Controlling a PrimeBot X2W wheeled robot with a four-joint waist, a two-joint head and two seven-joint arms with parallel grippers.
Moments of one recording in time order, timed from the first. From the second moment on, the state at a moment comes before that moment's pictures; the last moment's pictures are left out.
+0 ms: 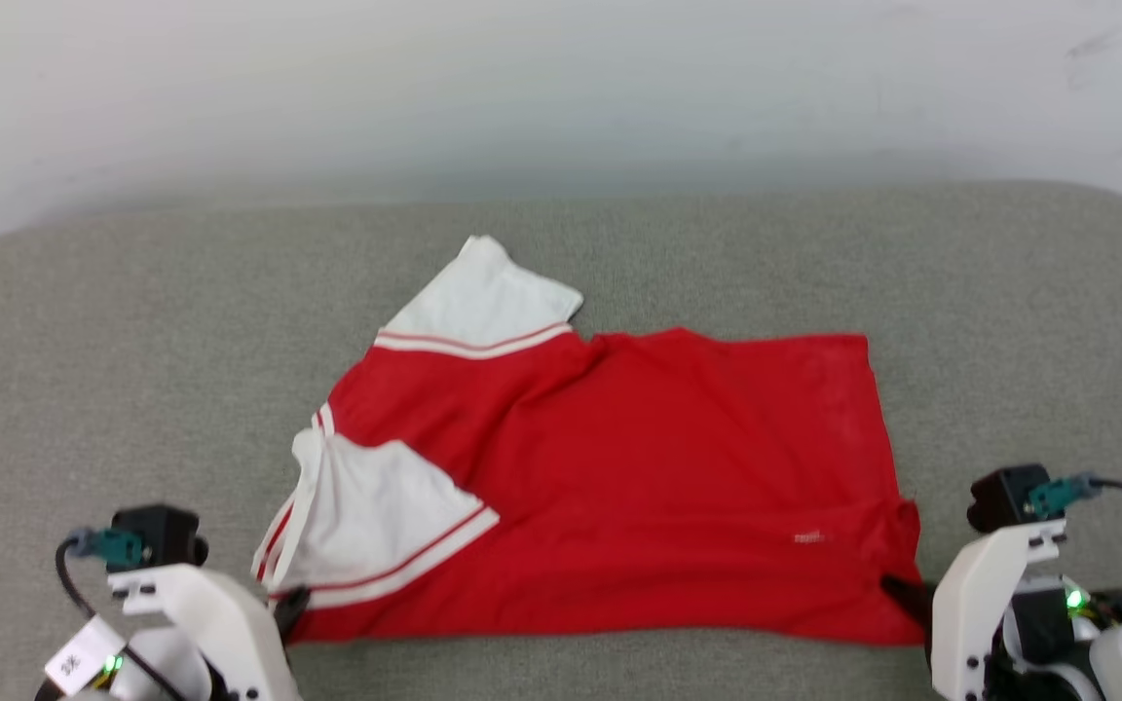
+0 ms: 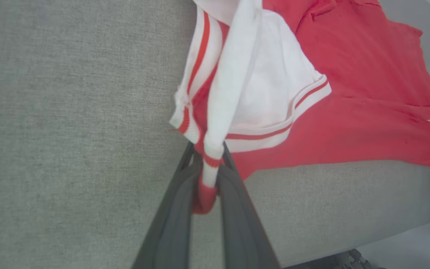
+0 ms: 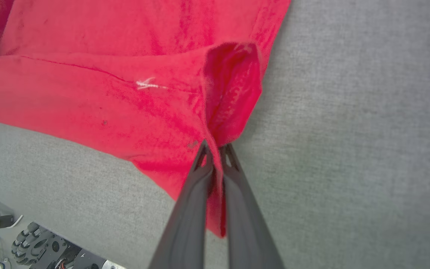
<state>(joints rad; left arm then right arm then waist) -0.05 0.61 -0.38 -0.08 -0.94 0.29 0.47 -0.17 -0.32 0.18 0.26 0.56 0.13 0.63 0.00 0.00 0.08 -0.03</state>
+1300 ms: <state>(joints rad) -0.12 0.52 -0.36 0.08 -0.80 0.30 0.14 -0.03 -0.14 -0.03 0.03 0.31 0.13 0.12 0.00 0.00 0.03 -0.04</state>
